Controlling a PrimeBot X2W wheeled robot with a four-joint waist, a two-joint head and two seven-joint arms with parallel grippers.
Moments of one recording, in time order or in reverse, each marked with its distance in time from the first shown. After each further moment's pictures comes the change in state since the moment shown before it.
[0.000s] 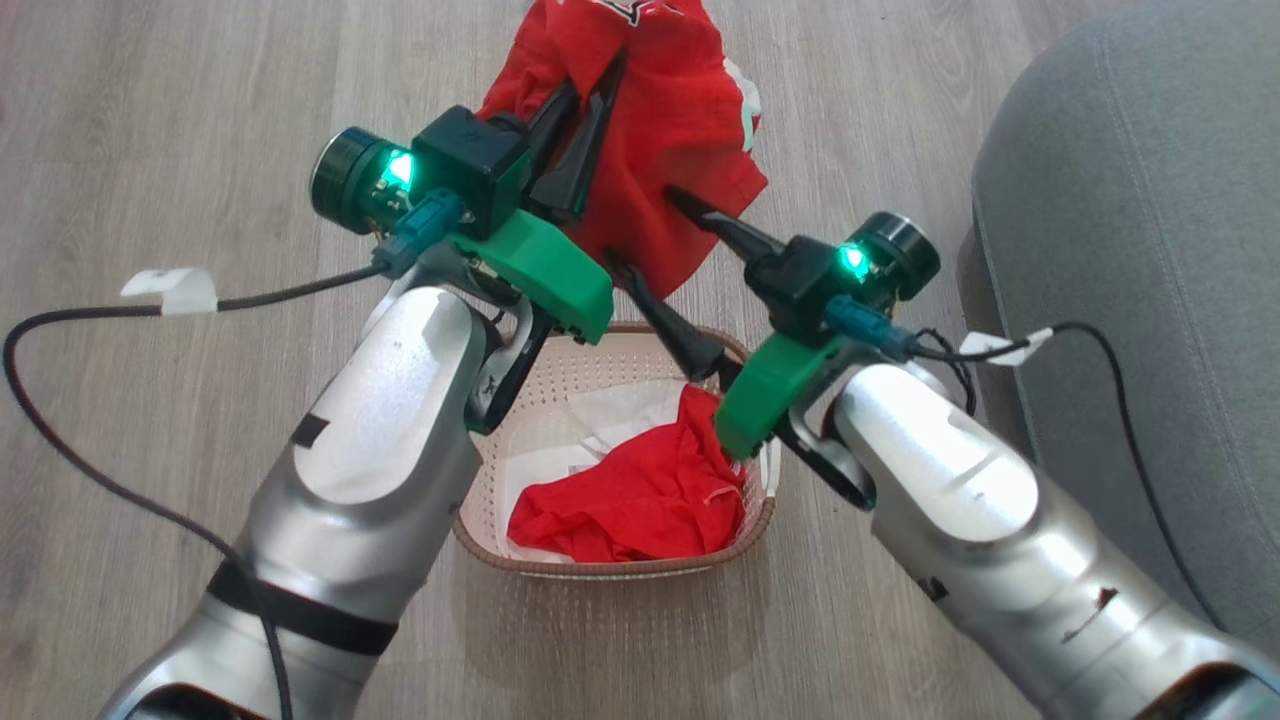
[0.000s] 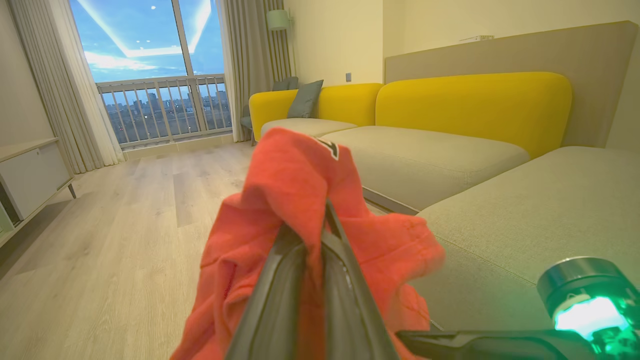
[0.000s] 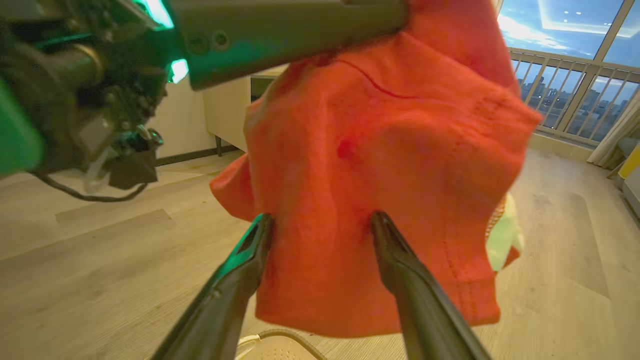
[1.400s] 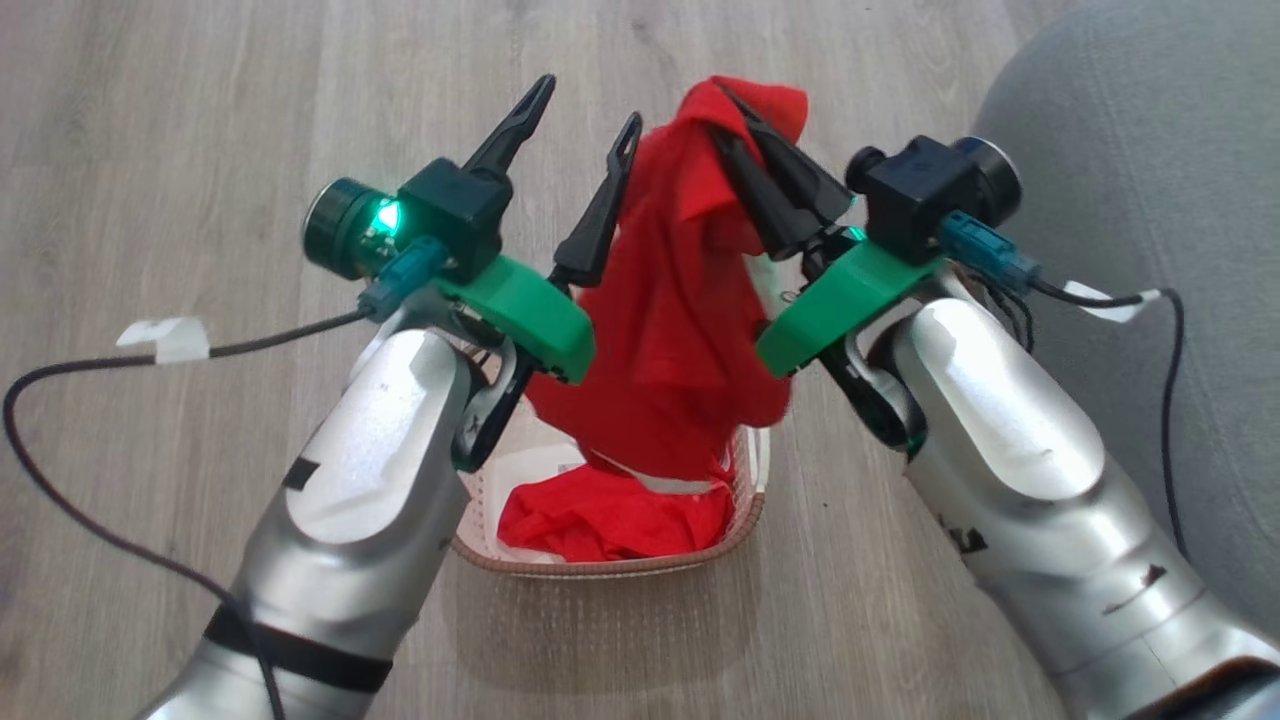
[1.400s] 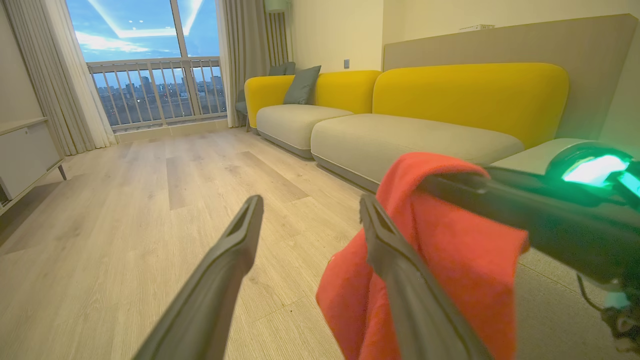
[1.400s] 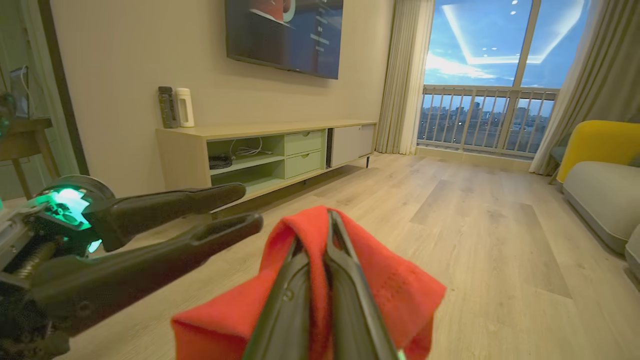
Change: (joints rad) left arm 0.078 0.001 0.043 -0.022 0.030 -0.029 0.000; right arm -0.017 0.007 -0.174 -0.092 0.035 0.000 0.000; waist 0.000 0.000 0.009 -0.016
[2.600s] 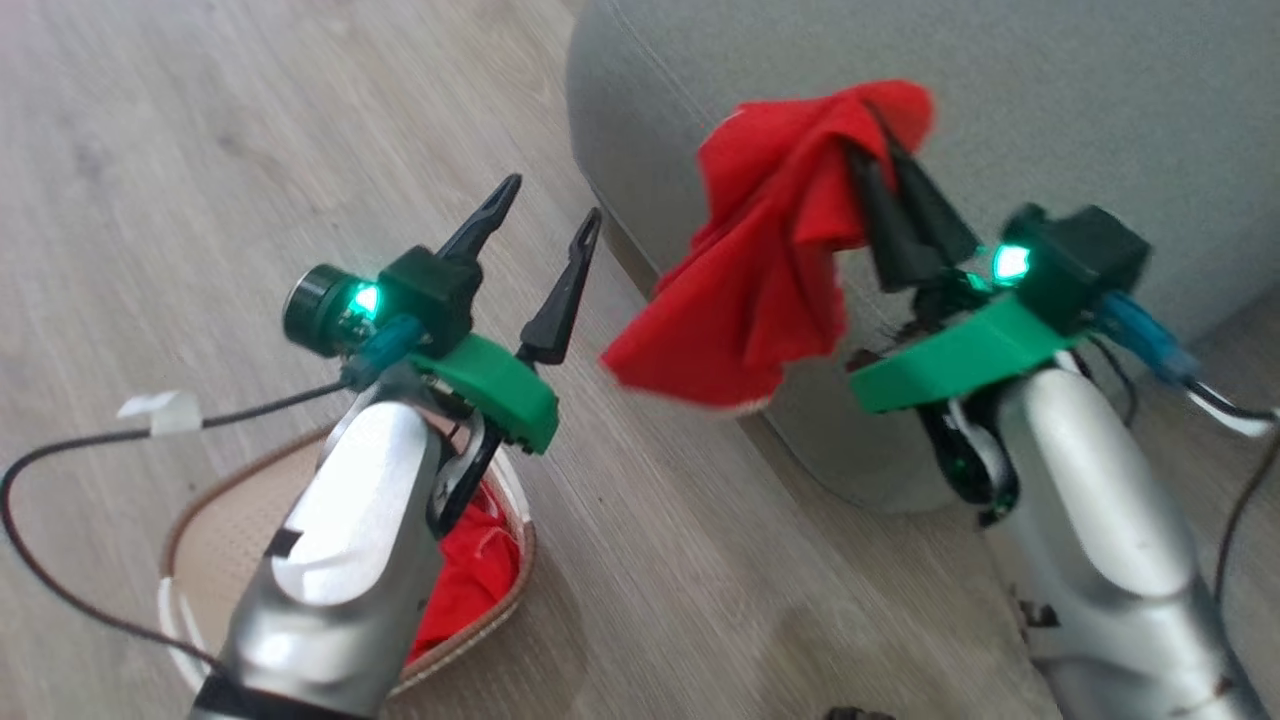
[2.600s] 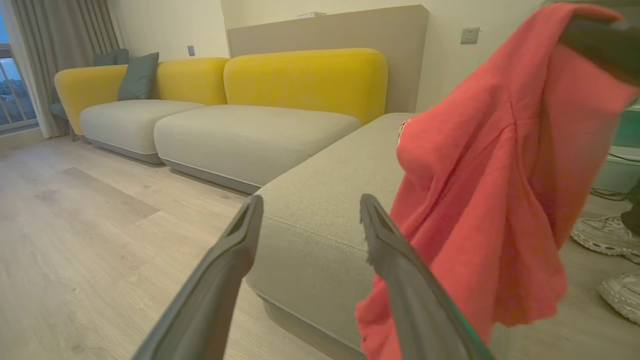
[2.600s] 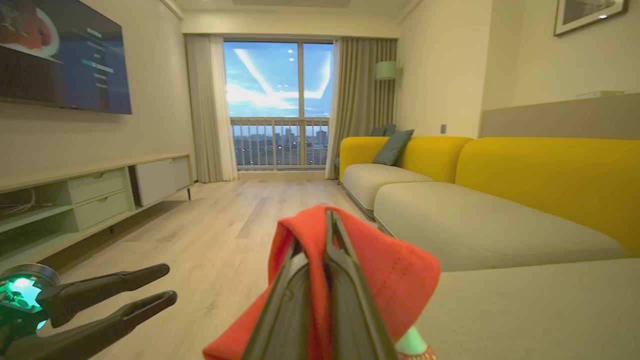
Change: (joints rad) left arm 0.138 0.011 0.094 0.002 0.093 -0.070 0.000; right arm 0.236 -0.016 -0.231 -0.255 -0.035 0.000 0.000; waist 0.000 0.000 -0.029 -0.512
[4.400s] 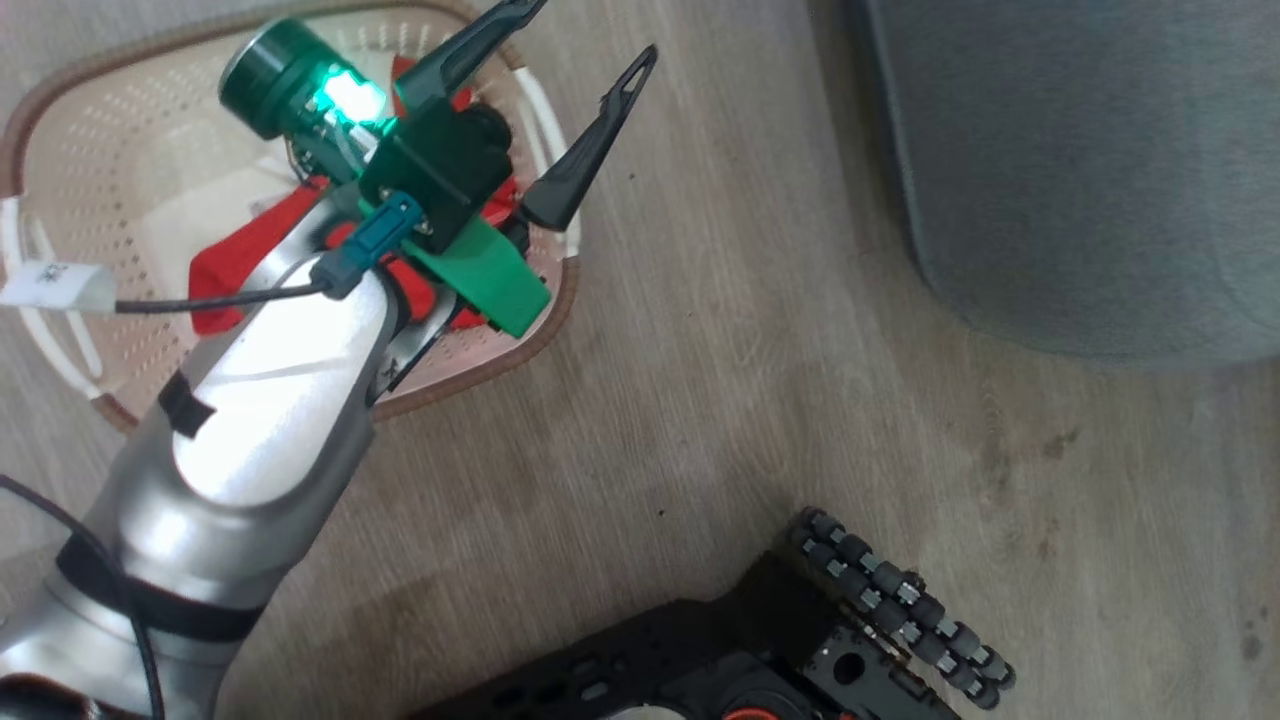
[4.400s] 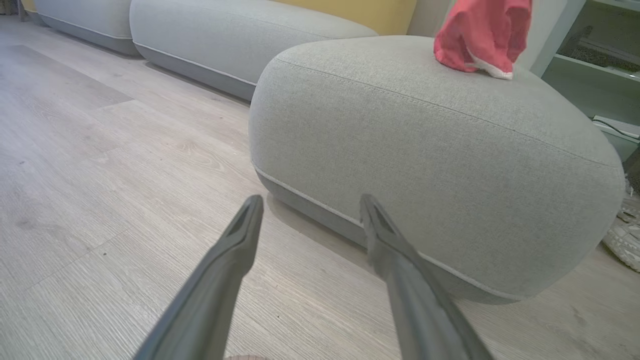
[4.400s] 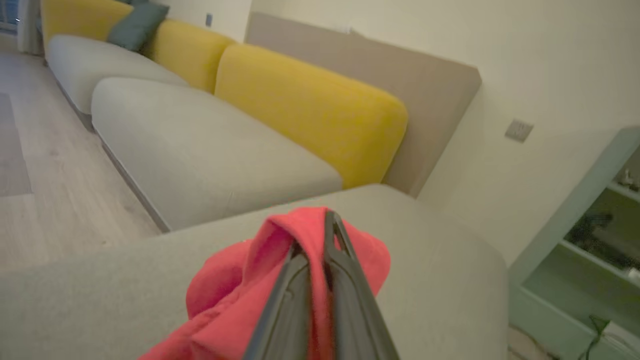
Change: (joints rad) left arm -0.276 0.215 -0.241 -0.208 -0.020 -0.016 0.035; right arm -0.781 -0.424 -1.001 0.673 -0.385 0.000 0.056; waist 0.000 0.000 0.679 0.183
